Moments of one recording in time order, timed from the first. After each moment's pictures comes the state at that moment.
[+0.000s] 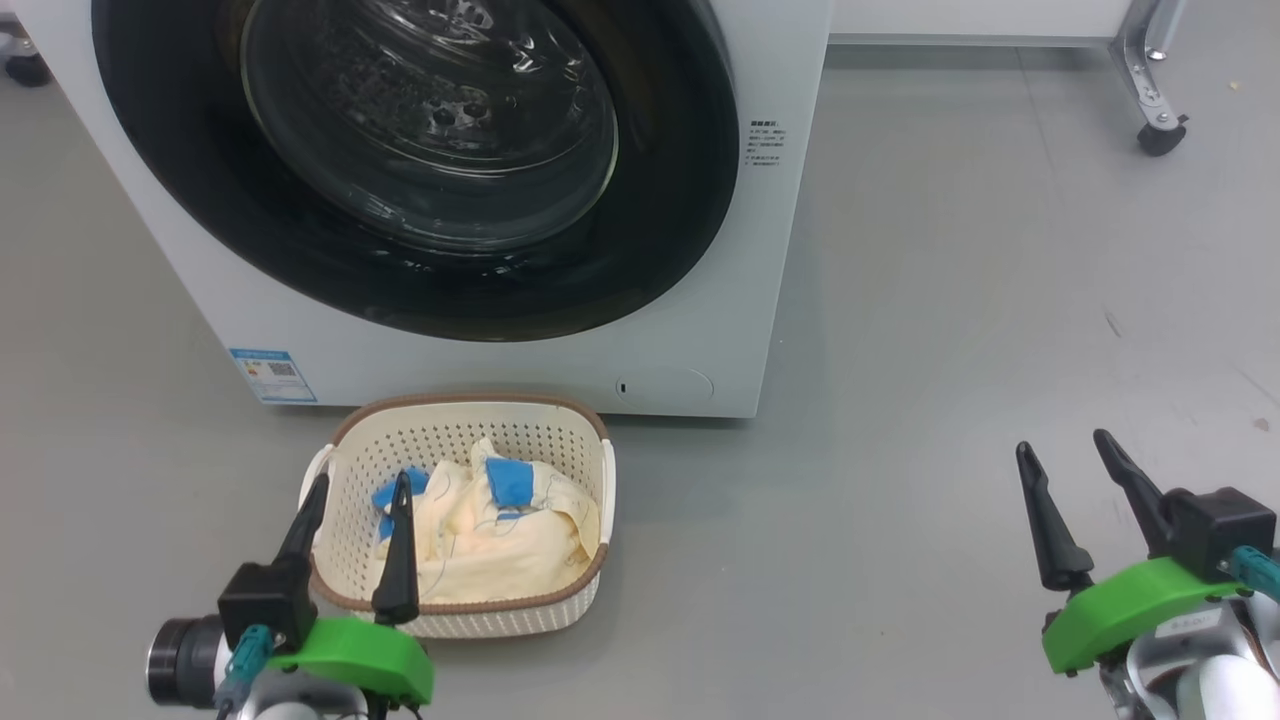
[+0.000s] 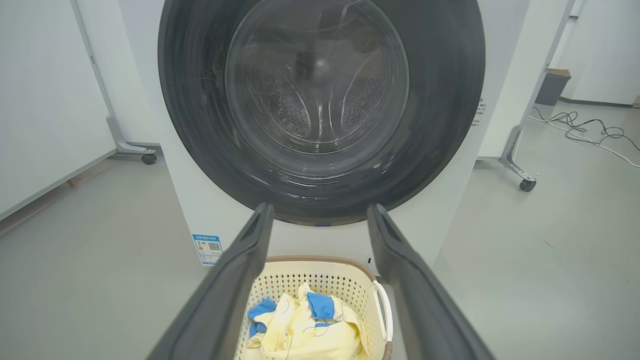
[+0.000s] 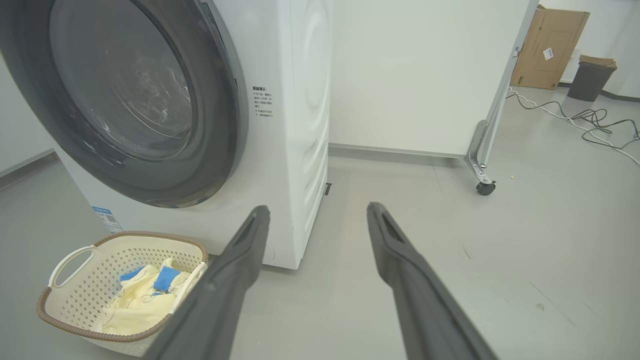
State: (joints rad) left arm -0.16 0.18 -0.33 0.28 -0.31 0.16 -0.25; right arm 0.01 -0.03 -0.14 0.12 0.02 0.13 -0.10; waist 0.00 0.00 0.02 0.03
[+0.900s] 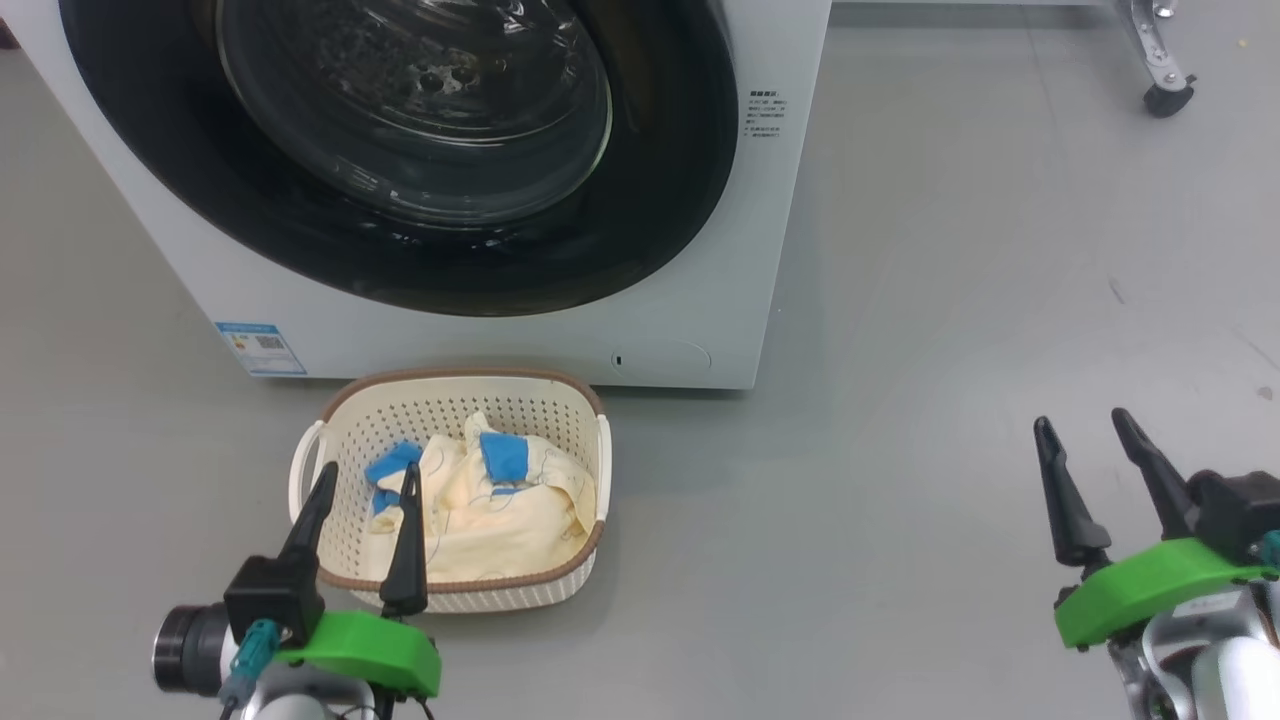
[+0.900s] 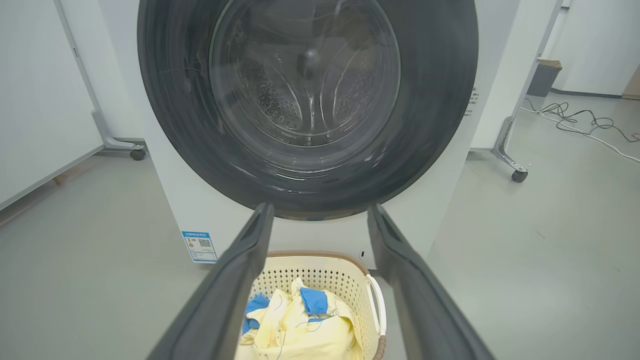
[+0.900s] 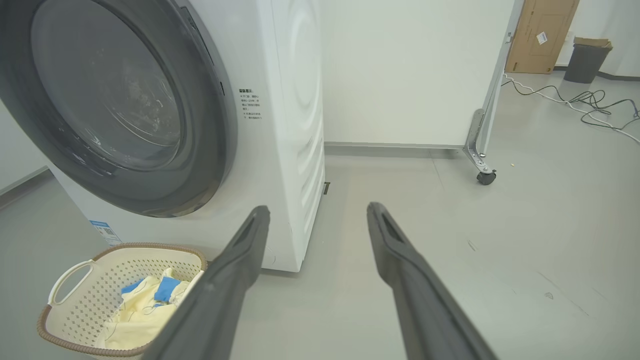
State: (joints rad) left arm -0.16 0.19 -0.34 0.25 -0.31 0.17 -0.25; right arm -0.01 -0.03 -0.15 0.12 0.06 0.13 -0.11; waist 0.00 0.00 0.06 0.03
